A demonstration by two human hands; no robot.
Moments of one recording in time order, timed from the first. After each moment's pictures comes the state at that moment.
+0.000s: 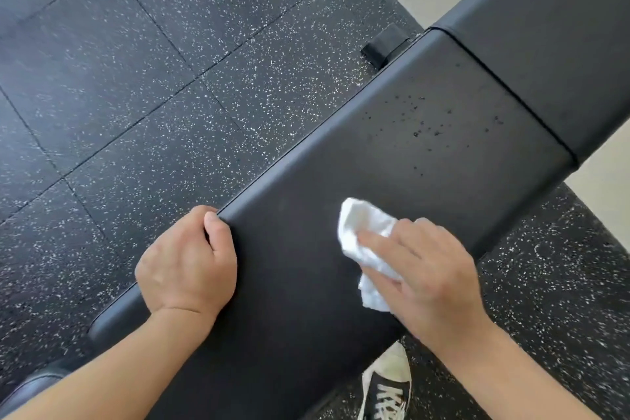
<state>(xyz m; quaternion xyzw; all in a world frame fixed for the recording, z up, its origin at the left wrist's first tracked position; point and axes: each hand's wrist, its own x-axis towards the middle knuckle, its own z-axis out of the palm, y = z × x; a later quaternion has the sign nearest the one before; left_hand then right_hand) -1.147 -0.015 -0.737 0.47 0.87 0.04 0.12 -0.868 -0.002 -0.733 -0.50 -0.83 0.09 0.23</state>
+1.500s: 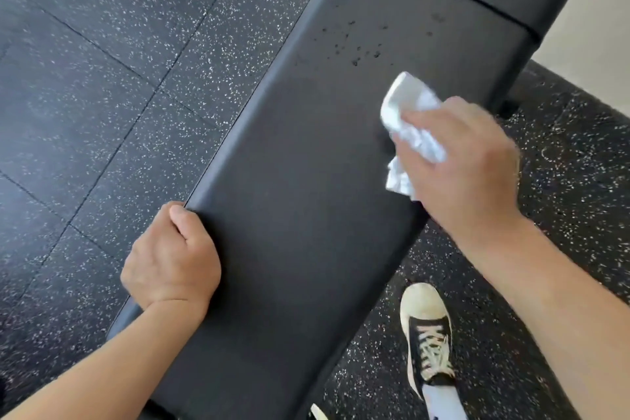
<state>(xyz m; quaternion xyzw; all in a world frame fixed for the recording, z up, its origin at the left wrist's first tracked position) -1.145 -0.013 -0.734 0.49 0.86 -0.01 0.11 -0.831 0.014 -0.732 -0.70 -0.65 0.05 0.28</state>
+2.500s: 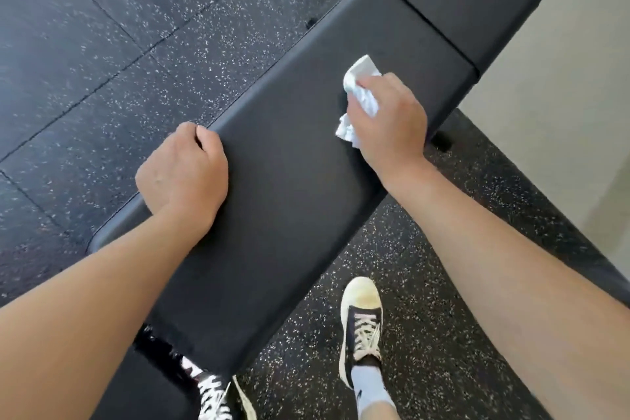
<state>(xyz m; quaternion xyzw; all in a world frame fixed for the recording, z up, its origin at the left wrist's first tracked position) -1.153 -0.019 -0.743 0.51 0.84 0.10 0.14 -0.898 0.027 -0.709 -0.72 -0.64 0.08 0.23</state>
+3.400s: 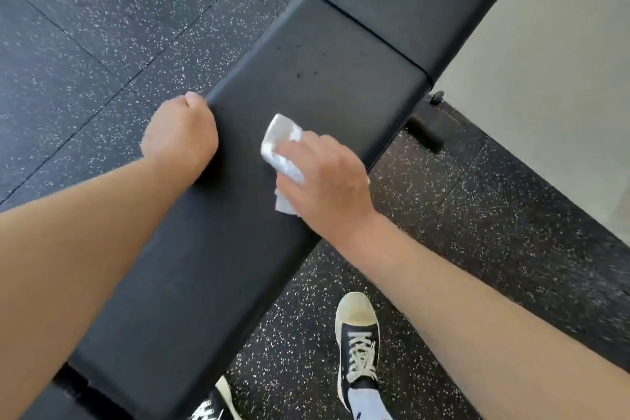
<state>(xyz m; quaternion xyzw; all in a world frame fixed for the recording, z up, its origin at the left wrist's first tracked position) -1.064 0.083 -0.720 0.52 0.82 0.07 0.25 -0.872 -0.013 -0.711 -0.60 -0.75 0.11 0.23</state>
